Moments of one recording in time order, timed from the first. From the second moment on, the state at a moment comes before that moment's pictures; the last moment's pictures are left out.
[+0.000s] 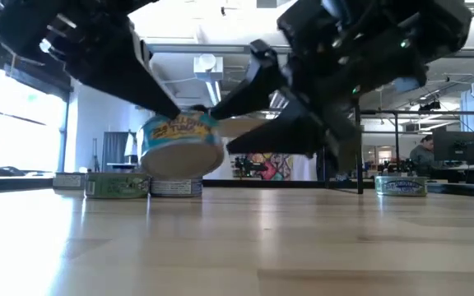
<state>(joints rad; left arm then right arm) -0.56 1.64 0.87 -0.04 -0.61 -0.28 0.28 1.89 0.85 0.61 0.20 -0.81</state>
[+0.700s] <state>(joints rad) -0.56 1.56 0.88 -0.01 -0.62 0.01 0.30 1.94 1.04 0.29 0.35 -0.32</state>
